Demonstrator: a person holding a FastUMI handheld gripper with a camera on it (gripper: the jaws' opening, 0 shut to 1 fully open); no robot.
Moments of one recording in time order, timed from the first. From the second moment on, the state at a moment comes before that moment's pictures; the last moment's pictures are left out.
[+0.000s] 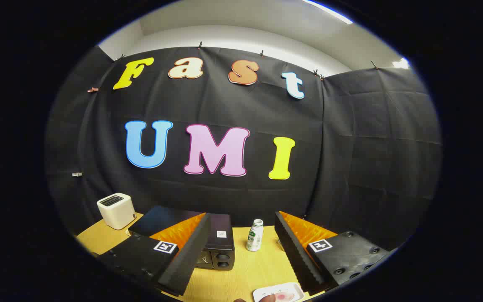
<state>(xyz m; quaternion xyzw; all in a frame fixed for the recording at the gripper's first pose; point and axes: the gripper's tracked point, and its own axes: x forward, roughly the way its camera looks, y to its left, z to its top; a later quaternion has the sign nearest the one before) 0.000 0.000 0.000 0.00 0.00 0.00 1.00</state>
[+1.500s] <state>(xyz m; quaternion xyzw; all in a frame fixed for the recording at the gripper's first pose) 0.006 0.049 -0.027 0.04 0.03 0.03 1.00</state>
